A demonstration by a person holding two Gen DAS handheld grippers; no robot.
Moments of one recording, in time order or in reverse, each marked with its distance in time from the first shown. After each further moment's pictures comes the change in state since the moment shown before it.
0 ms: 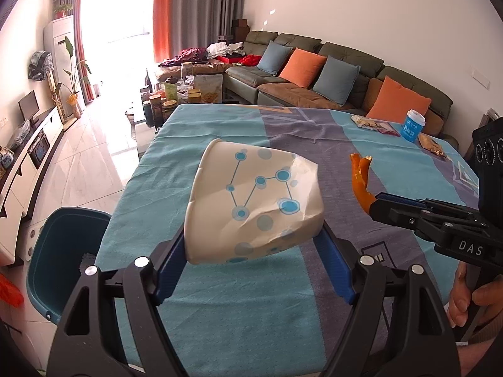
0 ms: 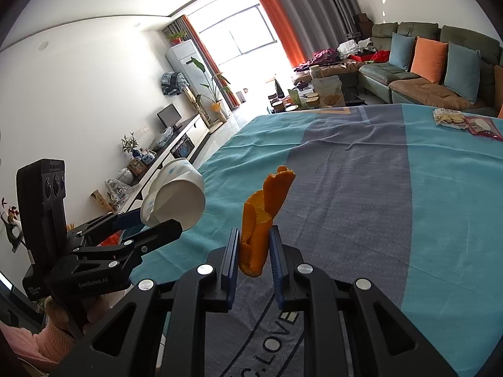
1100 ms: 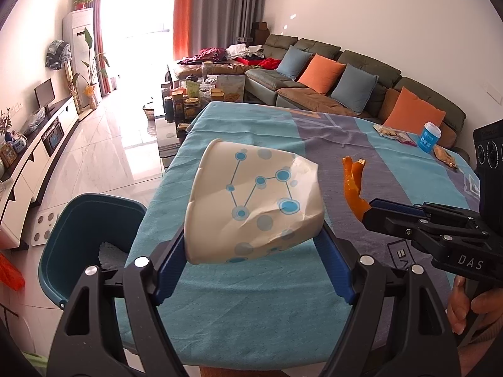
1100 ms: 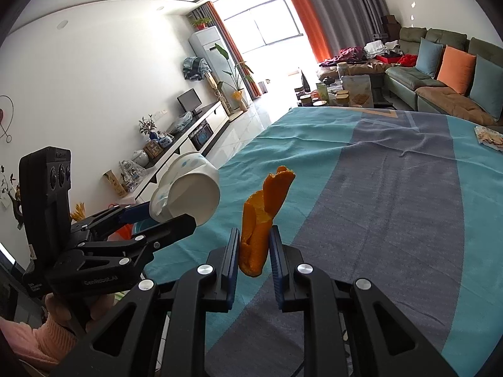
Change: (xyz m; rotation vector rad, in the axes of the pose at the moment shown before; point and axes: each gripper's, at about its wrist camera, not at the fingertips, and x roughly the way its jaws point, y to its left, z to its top) left arm -0.013 0.035 -0.010 -0.068 -0.015 0.059; right arm 0.039 0.043 0.007 -0.091 0.045 0.061
